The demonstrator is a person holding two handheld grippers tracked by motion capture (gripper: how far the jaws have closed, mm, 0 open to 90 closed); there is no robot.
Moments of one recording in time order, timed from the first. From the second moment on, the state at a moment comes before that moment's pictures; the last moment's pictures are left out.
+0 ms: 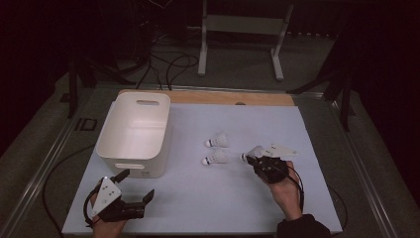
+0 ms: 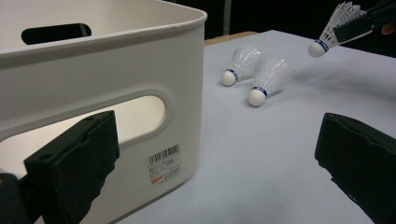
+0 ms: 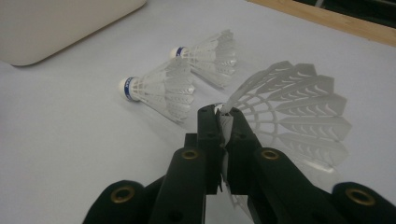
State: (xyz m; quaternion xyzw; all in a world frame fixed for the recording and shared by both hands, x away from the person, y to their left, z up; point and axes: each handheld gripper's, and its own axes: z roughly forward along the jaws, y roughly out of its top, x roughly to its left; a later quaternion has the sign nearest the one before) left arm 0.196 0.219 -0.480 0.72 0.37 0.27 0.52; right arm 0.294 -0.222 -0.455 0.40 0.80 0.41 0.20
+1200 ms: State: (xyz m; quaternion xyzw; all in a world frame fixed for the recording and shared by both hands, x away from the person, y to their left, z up) left arm 0.197 0.217 -0.481 0.72 0.37 0.27 0.52; right arm 0.297 -0.201 -0.443 0.38 0.80 0.41 0.20
